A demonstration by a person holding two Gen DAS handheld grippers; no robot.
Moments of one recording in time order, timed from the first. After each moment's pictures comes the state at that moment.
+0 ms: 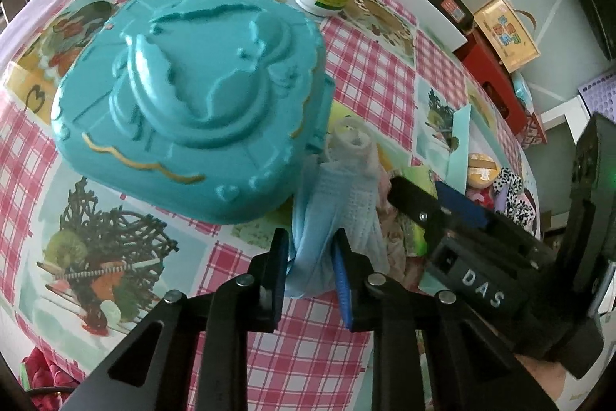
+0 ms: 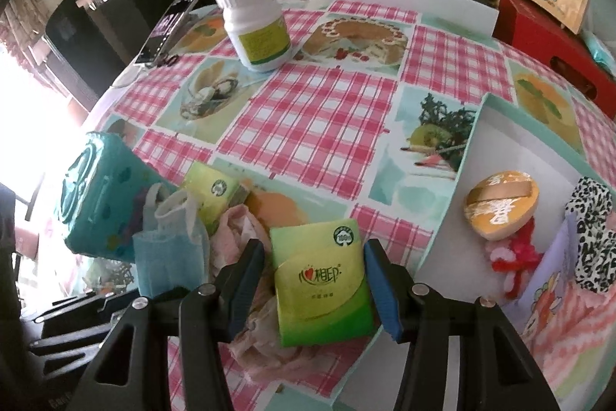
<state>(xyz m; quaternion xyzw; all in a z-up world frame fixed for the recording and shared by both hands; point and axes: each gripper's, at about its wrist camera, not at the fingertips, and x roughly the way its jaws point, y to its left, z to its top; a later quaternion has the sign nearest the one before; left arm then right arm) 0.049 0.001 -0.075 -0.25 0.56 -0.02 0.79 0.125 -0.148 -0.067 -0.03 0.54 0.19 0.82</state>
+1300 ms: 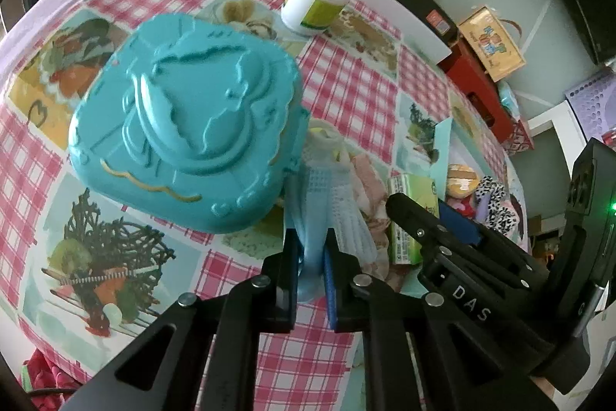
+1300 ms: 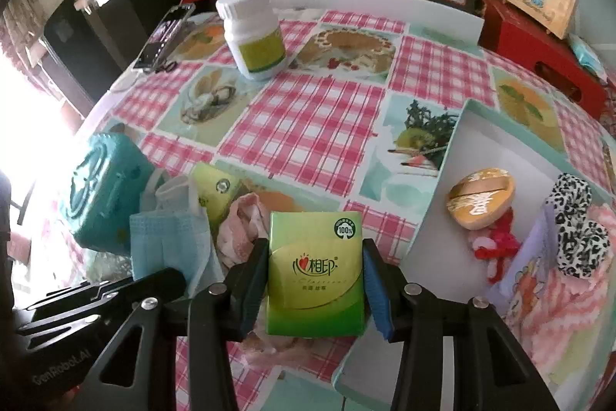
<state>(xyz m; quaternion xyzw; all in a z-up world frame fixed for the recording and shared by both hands) 0.047 0.000 -0.056 -0.25 0.54 -0.03 0.80 0.113 -0.152 -0.053 -0.03 0.53 0.17 0.83</state>
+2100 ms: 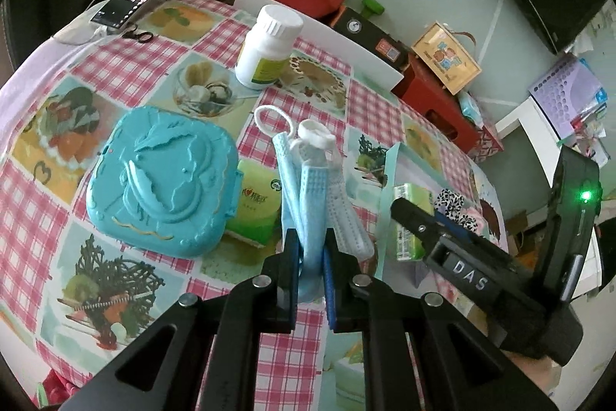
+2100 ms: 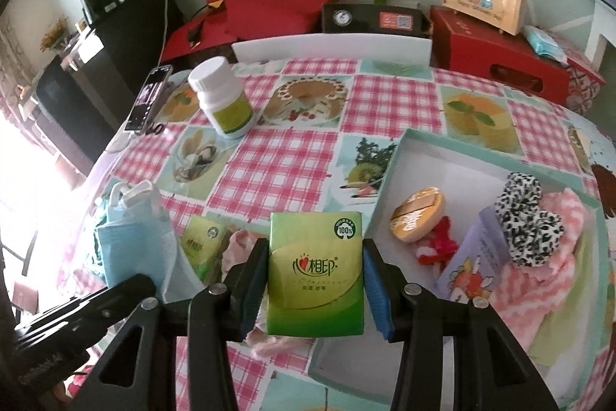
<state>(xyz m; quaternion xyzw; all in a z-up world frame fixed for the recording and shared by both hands) 0.042 -0.009 -0.005 -0.22 0.48 -0.07 0.85 0.108 -0.189 -0.014 0.03 0.48 0.12 0.87</state>
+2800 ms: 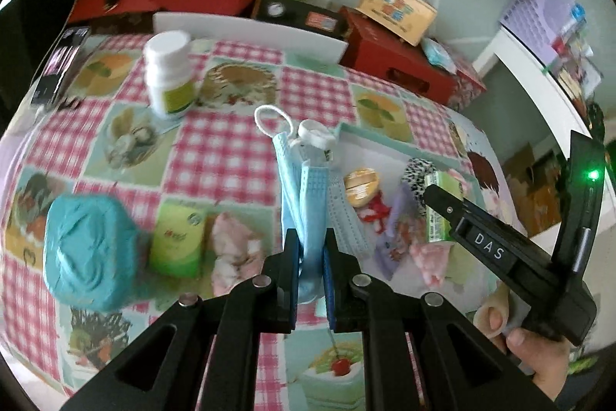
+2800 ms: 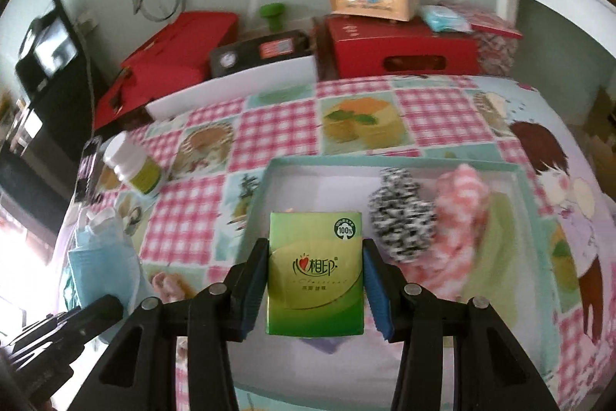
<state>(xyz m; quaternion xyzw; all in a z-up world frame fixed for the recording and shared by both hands) 0.077 -0.093 0.024 -0.09 0.50 -0.14 0.85 0.104 -0.290 0.003 0.10 0.46 -0.01 0.88</state>
